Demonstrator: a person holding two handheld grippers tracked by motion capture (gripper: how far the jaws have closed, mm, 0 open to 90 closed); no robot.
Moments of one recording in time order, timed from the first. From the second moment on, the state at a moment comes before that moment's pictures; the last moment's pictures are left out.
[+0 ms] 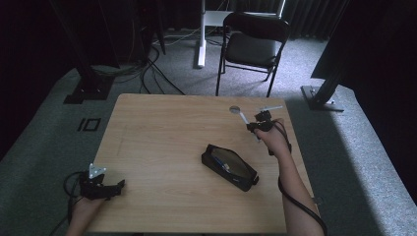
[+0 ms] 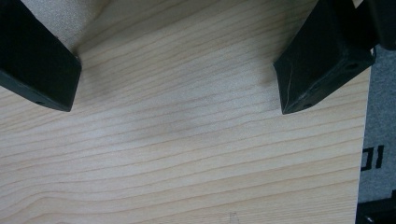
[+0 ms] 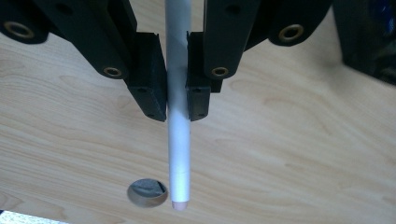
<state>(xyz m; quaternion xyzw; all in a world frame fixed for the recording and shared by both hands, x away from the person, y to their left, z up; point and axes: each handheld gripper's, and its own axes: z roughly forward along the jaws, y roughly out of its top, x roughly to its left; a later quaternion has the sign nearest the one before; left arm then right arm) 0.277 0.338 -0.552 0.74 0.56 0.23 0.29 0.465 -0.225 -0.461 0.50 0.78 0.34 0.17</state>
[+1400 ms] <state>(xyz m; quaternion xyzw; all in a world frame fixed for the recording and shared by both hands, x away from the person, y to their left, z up) 0.277 0.338 -0.552 0.74 0.56 0.23 0.29 0.387 -0.198 -0.418 0.39 0.82 0.39 0.16</state>
